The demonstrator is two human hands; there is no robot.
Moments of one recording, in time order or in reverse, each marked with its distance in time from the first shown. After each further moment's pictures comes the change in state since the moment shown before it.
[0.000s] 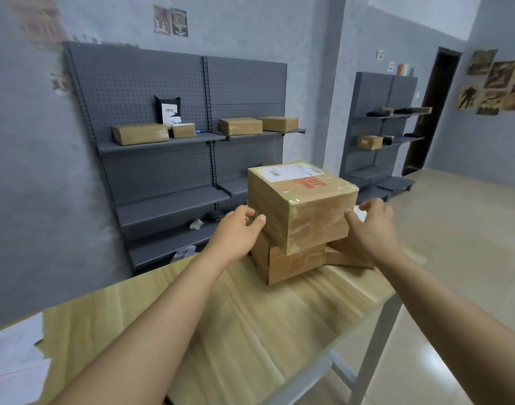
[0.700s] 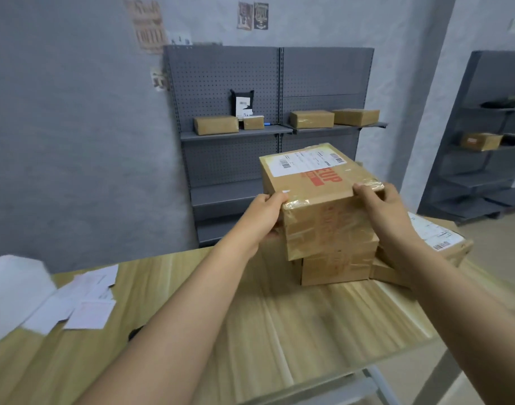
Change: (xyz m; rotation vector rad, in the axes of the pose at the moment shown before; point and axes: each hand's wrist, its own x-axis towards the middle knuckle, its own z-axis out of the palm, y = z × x) left_hand -0.009 0.021 -0.008 -0.613 0.116 -0.347; right_hand 0.019 -0.046 0.027 0.602 -0.343 -0.008
